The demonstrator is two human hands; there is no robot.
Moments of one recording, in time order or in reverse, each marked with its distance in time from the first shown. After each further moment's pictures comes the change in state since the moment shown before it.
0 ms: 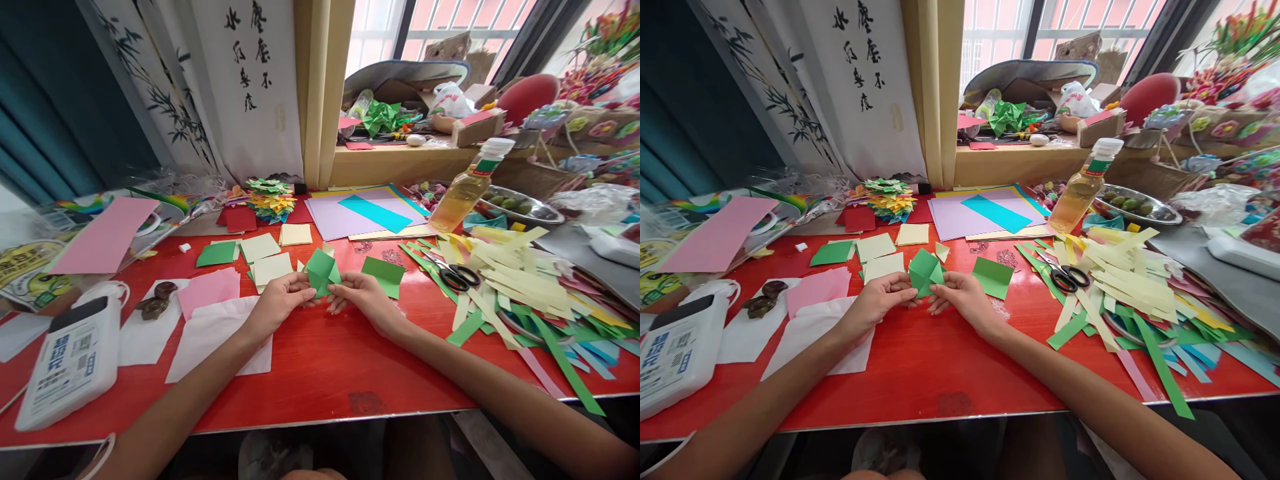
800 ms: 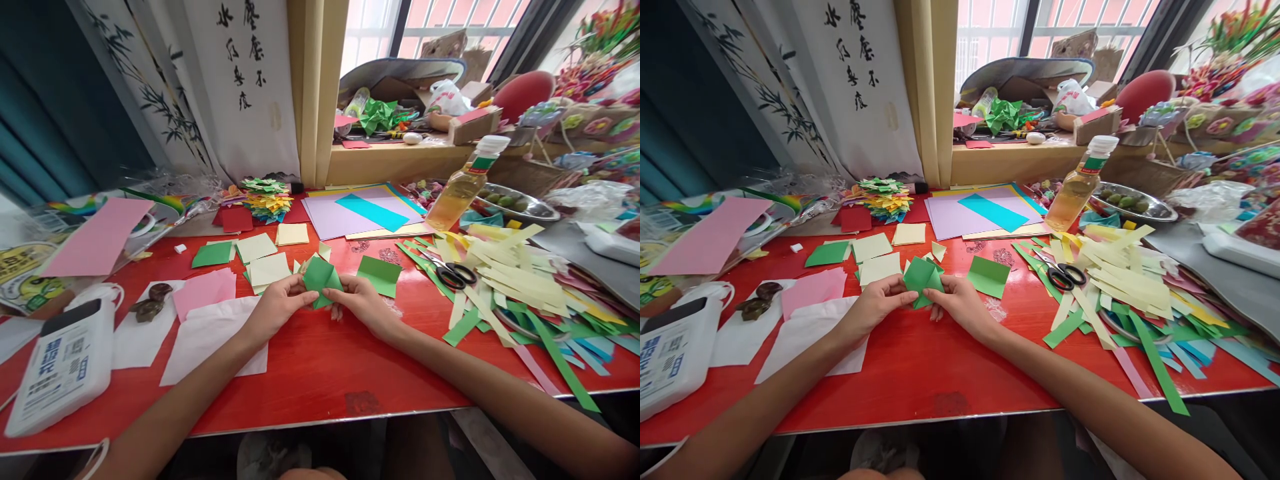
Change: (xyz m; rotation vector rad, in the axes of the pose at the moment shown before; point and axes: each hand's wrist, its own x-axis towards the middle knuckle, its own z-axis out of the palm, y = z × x) left_hand -0.001 0.001 0.004 0.104 -0.104 0.057; right_hand -0.004 0.004 0.002 -0.144 0.005 -0.036
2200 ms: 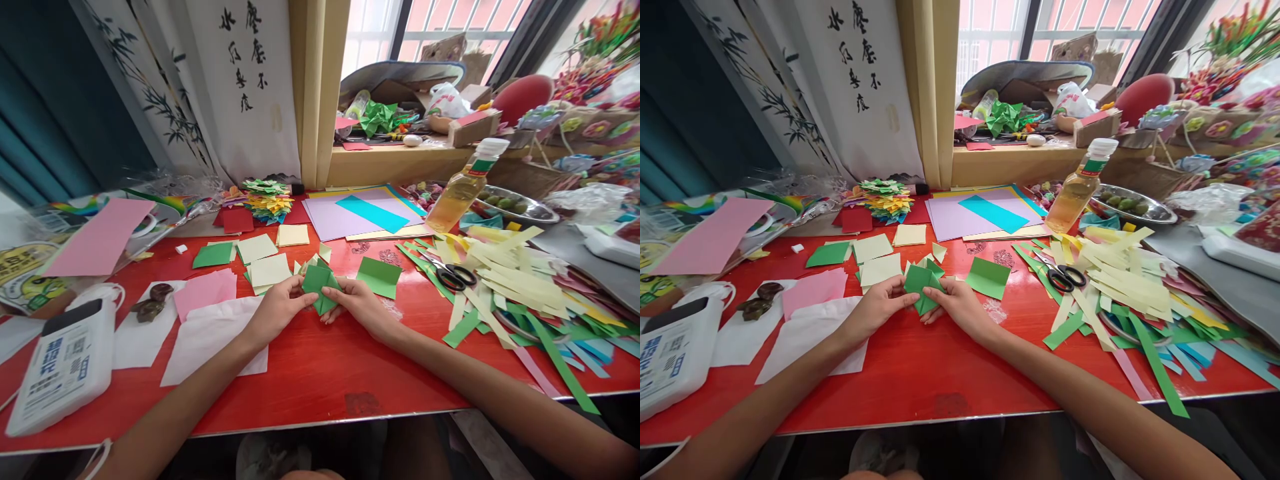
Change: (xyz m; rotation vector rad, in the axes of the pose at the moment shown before) left_hand 0.002 -0.004 0.000 0.024 0.008 0.025; right_hand 0.002 0.002 0.003 0.168 -0.061 0.077
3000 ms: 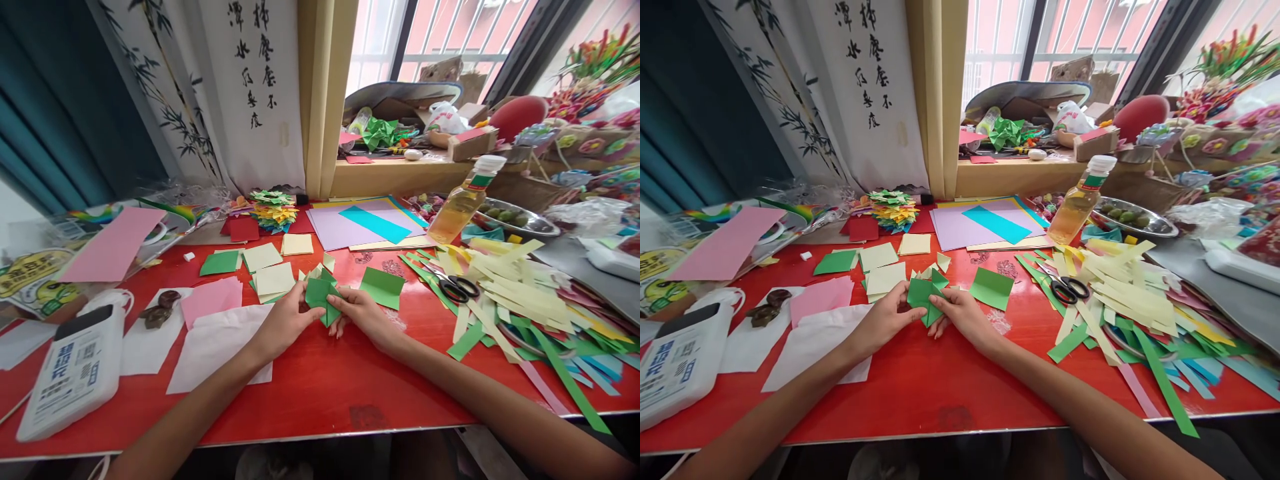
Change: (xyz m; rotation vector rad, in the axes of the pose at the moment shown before) left_hand -0.007 0.005 0.003 0.176 0.028 0.027; right_hand 0.002 0.002 0.000 -0.005 -0.027 0.024
